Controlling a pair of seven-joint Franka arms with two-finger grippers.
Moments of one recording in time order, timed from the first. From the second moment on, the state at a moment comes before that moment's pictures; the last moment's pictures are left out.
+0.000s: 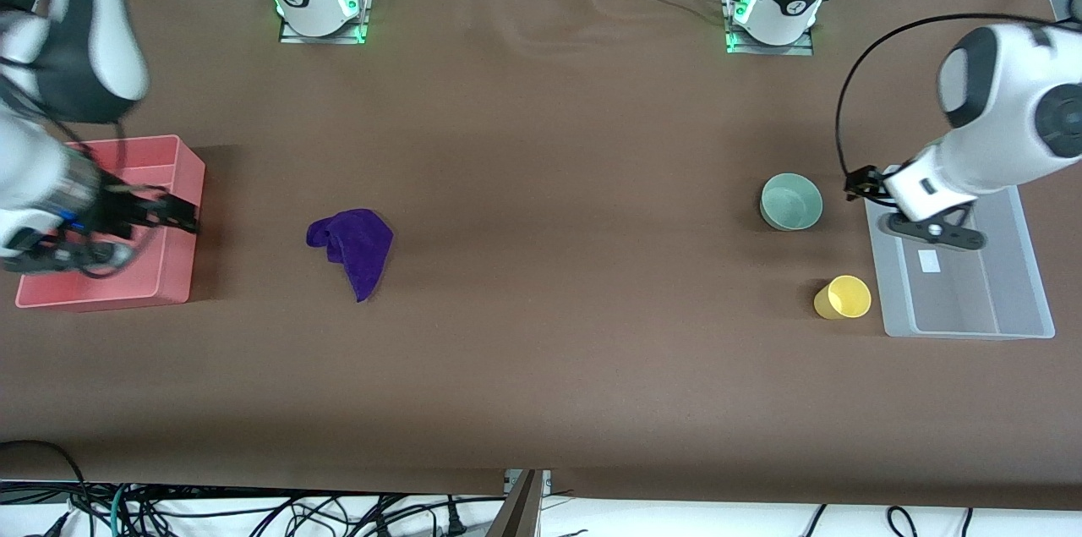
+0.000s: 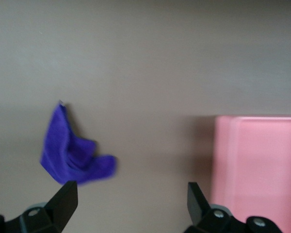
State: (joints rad) left arm 0.03 0.13 -0.02 -2.06 0.06 2.02 0.27; right arm -0.05 0.27 0.10 -1.72 -0.03 2.01 0.00
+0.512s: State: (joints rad) left arm 0.06 0.17 -0.03 -2.41 0.06 2.54 0.40; right arm 0.02 0.41 0.19 -1.85 -0.03 2.29 0.23
